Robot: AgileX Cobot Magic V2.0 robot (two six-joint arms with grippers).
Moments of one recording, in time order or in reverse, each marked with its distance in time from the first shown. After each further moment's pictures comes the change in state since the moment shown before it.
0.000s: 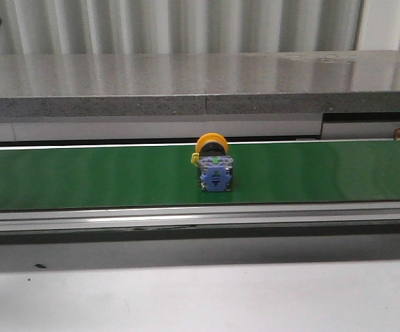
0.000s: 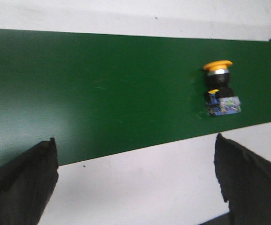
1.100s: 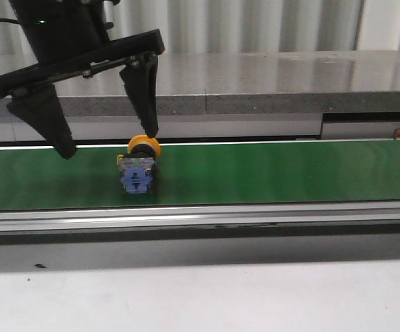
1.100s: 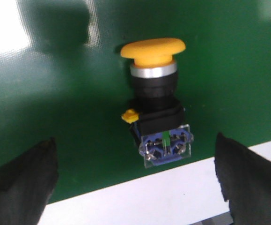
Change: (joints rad) left arm -0.351 0.608 -0.481 0.321 0.194 -0.455; right arm 0.000 0.000 0.000 0.000 0.000 0.000
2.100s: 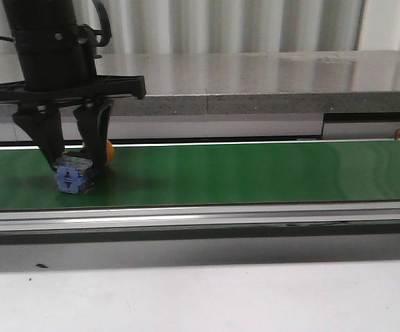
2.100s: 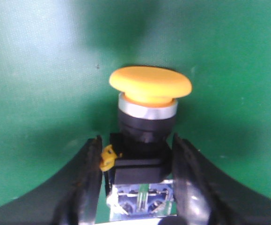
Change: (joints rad) left arm -0.005 0.081 -0.035 0.185 0.054 -0.098; right arm 0.000 0.000 0.002 0.000 -0.001 0.000
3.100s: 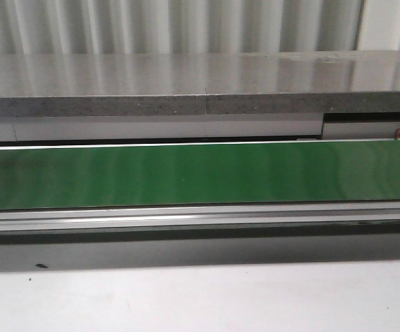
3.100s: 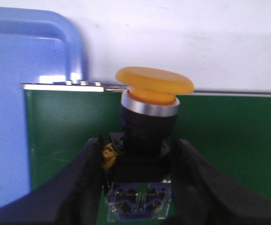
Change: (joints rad) left arm 0.522 -0.134 -0.109 0.000 0.057 0.369; right arm 0.000 0.000 0.000 0.000 0.000 0.000
